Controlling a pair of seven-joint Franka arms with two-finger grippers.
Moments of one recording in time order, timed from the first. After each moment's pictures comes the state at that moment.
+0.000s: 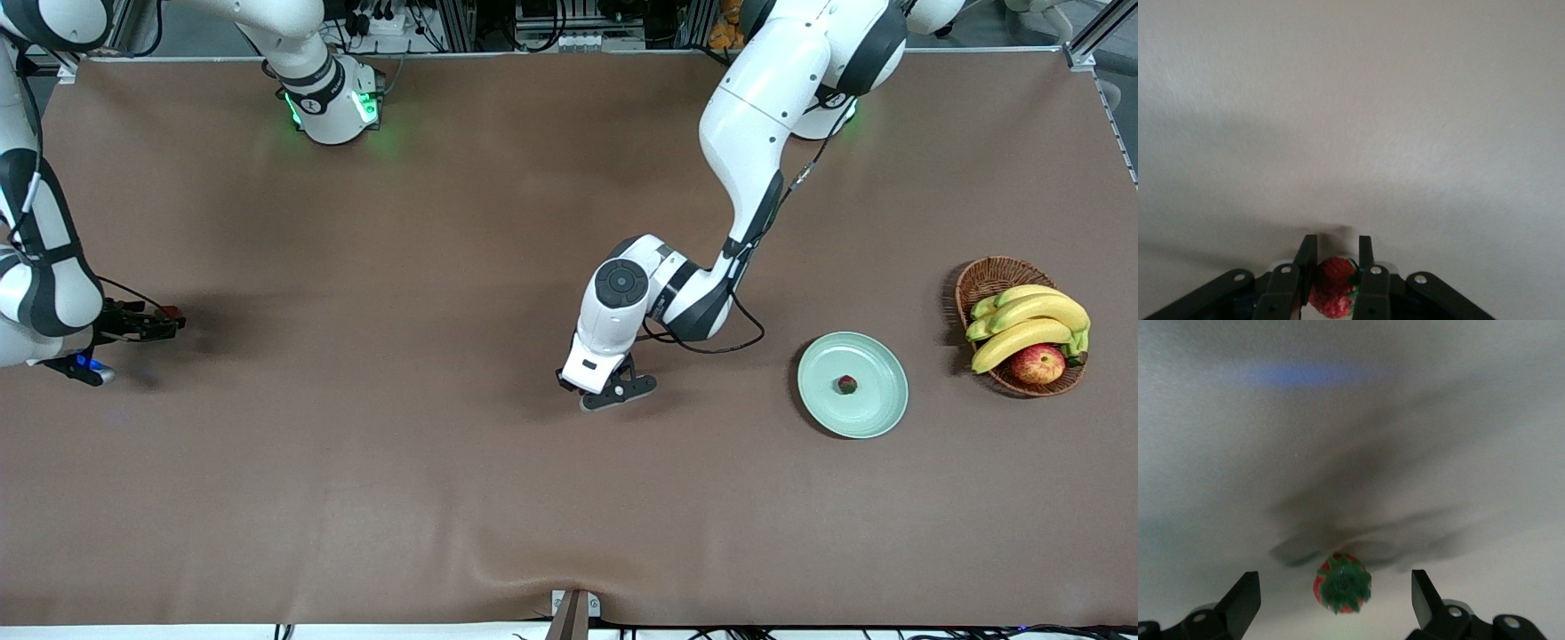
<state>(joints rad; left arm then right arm) -0.68 0.93 -0.01 -1.31 0.02 2.46 -1.04 -0.64 0.74 0.17 -1.65 -0.20 1.87 0.02</state>
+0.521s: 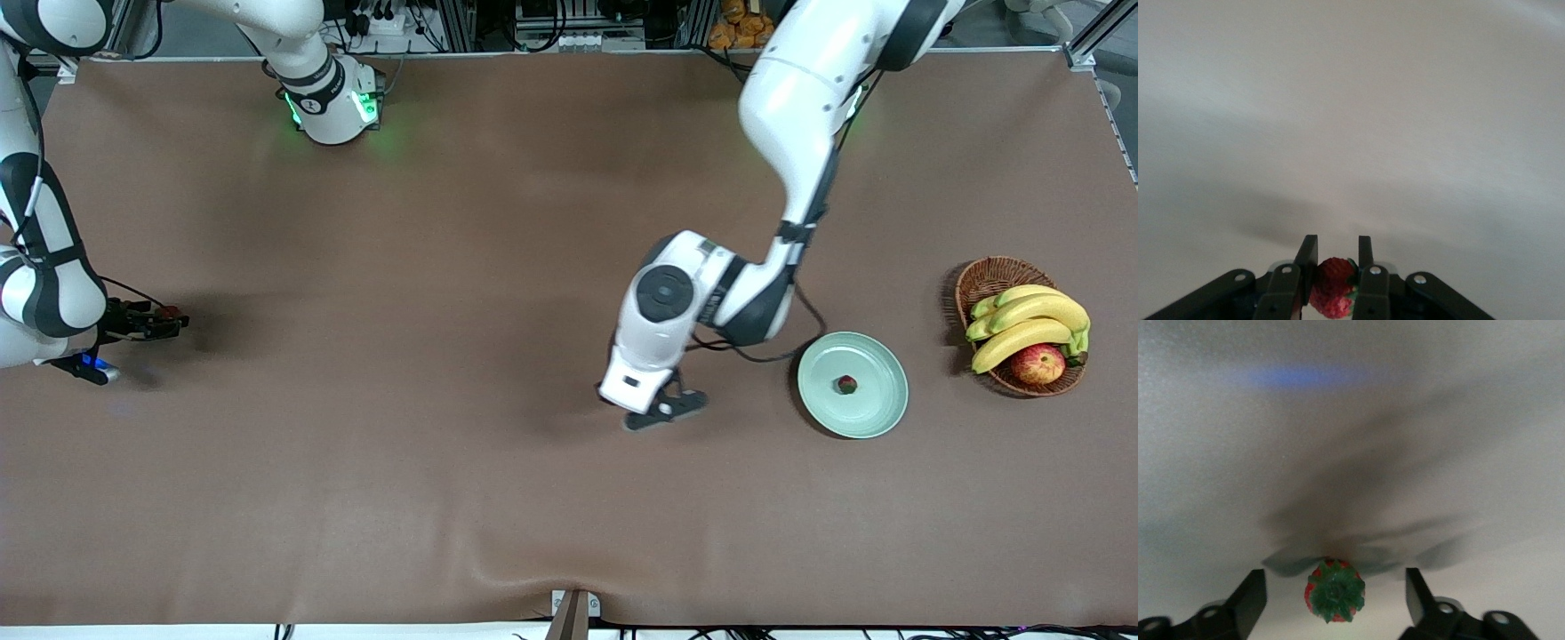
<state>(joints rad) -0.59 0.79 0.04 -1.30 0.02 2.19 -0.86 -0.65 0.75 0.17 -1.65 -0.20 1.87 0.01</state>
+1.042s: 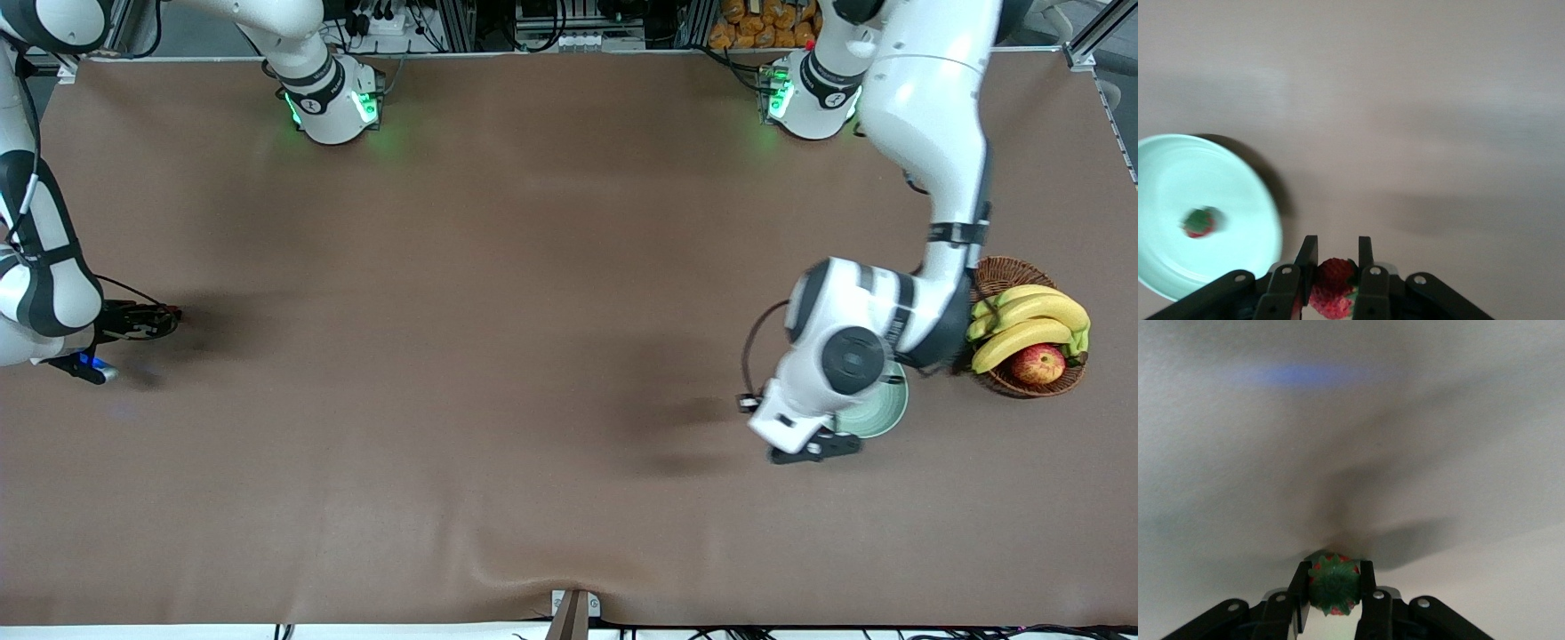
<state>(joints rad) -0.31 0.69 0.04 -1.40 0.03 2.00 -0.40 -0.65 0.74 0.19 -1.64 -0.20 1.84 0.00</state>
